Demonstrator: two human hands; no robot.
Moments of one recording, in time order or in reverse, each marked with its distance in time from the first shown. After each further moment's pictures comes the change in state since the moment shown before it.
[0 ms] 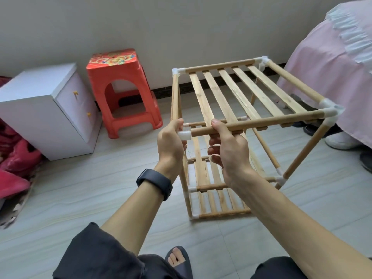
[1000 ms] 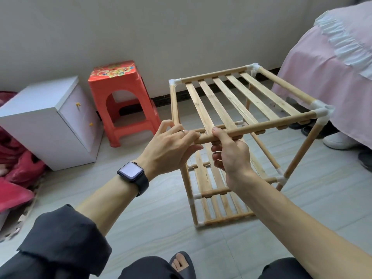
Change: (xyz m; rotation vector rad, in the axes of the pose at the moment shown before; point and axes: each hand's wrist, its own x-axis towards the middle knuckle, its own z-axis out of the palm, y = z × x) left_hand 0.029 0.007 -0.041 1.273 -0.409 1.574; right_hand -0.005 -0.001 -0.010 -0.009 0.052 0.040
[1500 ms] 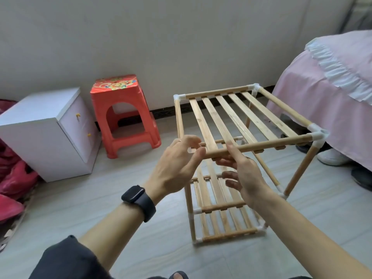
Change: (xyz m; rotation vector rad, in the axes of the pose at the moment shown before) left_hand 0.006 0.020 -0.008 -0.611 -0.036 -0.514; right_hand -0.002 -0.013 -0.023 -0.199 -0.116 0.056
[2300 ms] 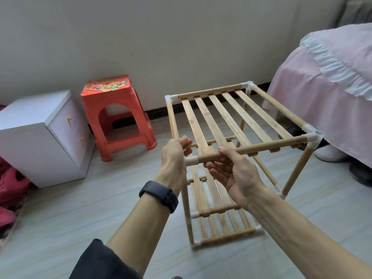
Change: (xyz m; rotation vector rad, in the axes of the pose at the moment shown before) left_hand 0.050 0.035 0.027 -1.014 0.360 -1.073; right_hand 0.015 -0.002 -0.005 0.474 -0.093 0.102
